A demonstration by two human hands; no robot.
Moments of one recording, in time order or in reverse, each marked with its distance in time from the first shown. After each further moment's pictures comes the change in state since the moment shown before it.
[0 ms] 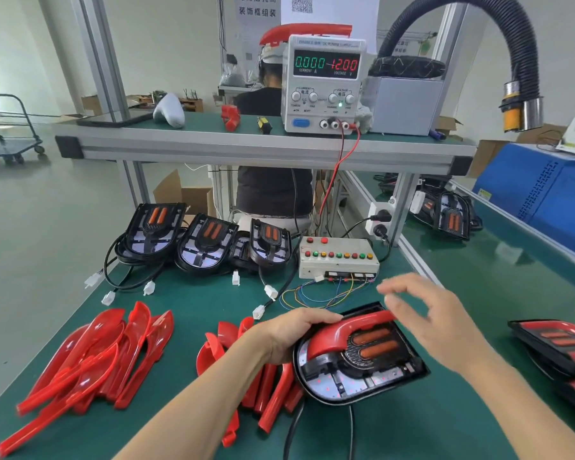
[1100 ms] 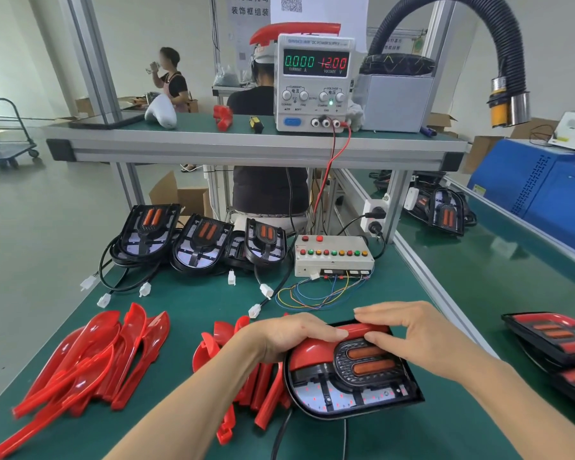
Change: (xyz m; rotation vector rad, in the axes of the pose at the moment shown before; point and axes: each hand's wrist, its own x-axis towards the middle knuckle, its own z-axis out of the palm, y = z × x) left_hand -0.017 0.006 0.009 0.270 -0.145 0.024; right_hand -0.012 0.014 0.002 -0.098 -0.344 0.046
